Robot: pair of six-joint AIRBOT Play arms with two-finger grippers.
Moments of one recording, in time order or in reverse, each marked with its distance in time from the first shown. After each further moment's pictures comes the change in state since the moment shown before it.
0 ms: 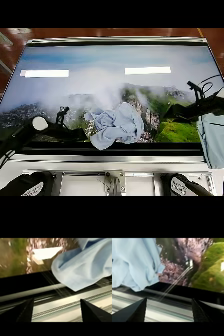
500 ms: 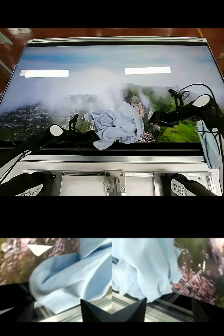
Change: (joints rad) left arm -0.163 -0.178 -0.102 -0.330 0.349 0.061; right arm 0.175 -0.011 -0.175 0.088 -0.235 -0.035
